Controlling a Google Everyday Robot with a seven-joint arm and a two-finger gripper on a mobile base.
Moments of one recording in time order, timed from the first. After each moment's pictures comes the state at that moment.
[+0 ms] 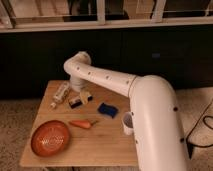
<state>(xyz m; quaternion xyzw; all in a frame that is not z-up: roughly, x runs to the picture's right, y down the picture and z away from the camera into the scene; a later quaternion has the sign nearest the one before) -0.155 0.046 0.859 -0.28 -0.17 -0.28 0.90</state>
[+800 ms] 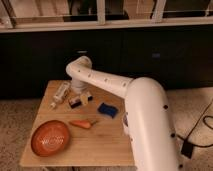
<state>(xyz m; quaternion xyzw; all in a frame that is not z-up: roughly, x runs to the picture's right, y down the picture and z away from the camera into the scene) -0.159 0.060 0.891 -0.28 -0.18 -0.28 0.90</state>
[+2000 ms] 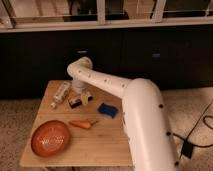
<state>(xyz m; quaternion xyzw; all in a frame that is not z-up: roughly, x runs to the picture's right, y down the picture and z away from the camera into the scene) -0.160 0.058 0.907 -0.28 -0.18 -0.28 0.90</state>
